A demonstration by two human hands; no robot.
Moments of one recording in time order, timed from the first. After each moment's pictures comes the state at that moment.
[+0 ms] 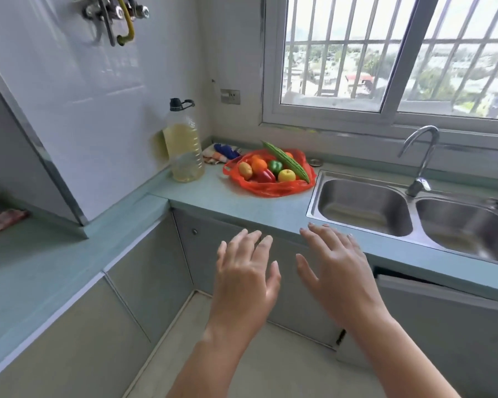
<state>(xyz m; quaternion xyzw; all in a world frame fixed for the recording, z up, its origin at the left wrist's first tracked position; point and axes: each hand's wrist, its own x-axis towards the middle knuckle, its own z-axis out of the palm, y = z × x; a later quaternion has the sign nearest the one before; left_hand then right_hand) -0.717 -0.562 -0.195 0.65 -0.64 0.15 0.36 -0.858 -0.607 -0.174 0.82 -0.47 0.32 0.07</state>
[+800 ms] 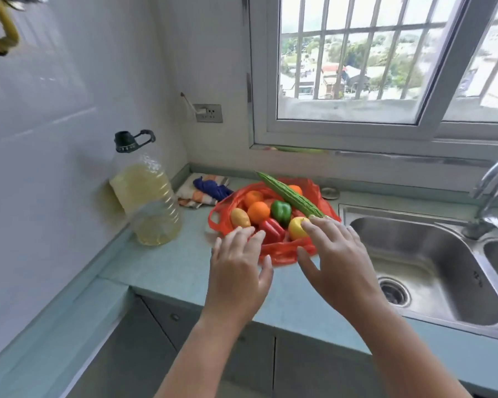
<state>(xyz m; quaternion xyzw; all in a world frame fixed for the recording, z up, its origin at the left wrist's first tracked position) -0.572 -0.913 -0.194 0.64 -0.69 0.09 0.32 -0.730 -0.951 -0.184 0.80 -0.50 0.33 0.07</state>
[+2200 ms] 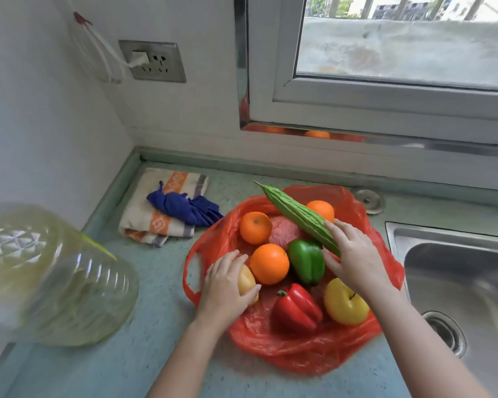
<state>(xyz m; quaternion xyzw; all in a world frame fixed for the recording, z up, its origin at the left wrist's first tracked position) -0.443 -1.247 -0.353 0.67 -0.69 -0.20 0.19 -0.692 -1.315 -0.343 0.77 -0.62 0.15 -0.06</state>
